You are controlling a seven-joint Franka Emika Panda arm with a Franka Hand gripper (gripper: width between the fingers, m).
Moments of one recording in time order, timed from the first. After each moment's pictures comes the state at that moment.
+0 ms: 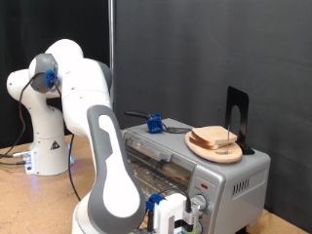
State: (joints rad) arm -0.05 1.07 -0.22 -1.31 1.58 1.46 -0.13
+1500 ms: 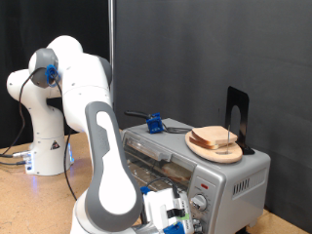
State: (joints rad) arm -0.05 1.02 -0.21 -1.40 1.64 1.47 -0.61
